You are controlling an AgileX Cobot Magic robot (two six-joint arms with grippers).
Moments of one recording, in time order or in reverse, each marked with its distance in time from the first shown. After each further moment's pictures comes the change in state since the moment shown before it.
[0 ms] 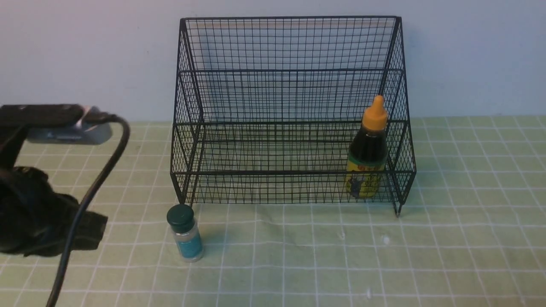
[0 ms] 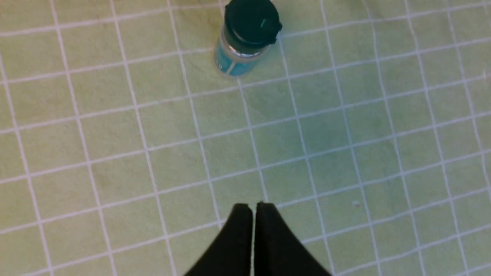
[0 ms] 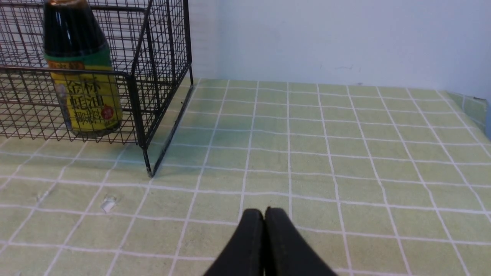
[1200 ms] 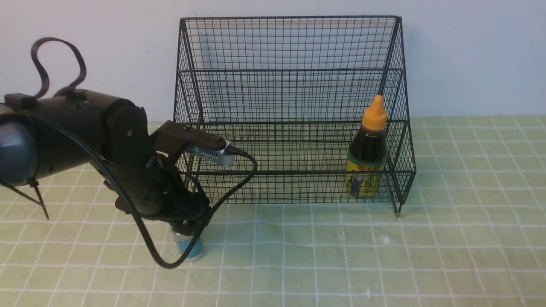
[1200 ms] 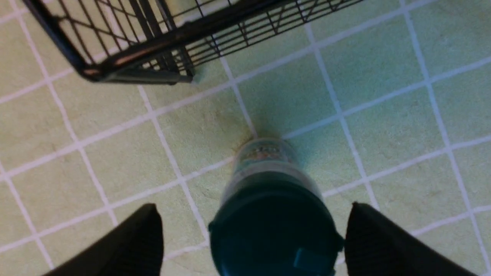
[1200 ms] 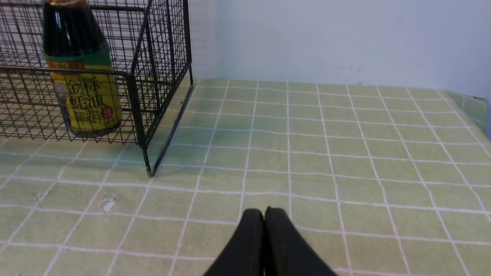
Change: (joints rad) right arm 0.000 0.000 0.000 0.000 0.000 0.000; left arm -0.245 0.554 -0.110 0.261 -0.348 -0.116
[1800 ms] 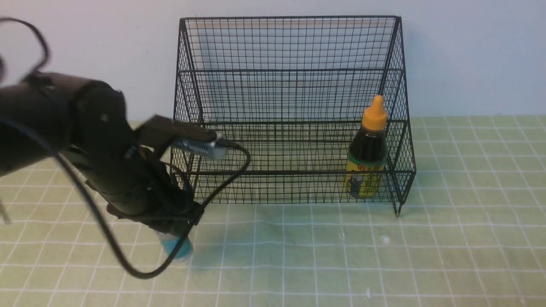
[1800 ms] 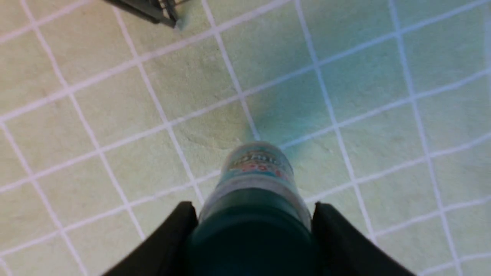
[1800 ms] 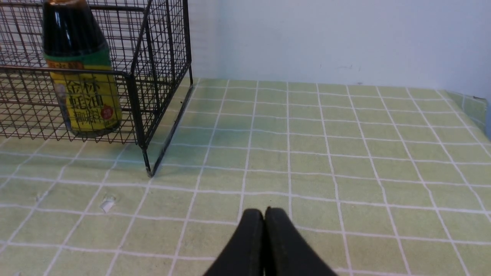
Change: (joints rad) right arm 0.000 0.000 0.000 0.000 0.000 0.000; left arm -0.001 -0.153 -0.007 -0.035 0.145 -0.001
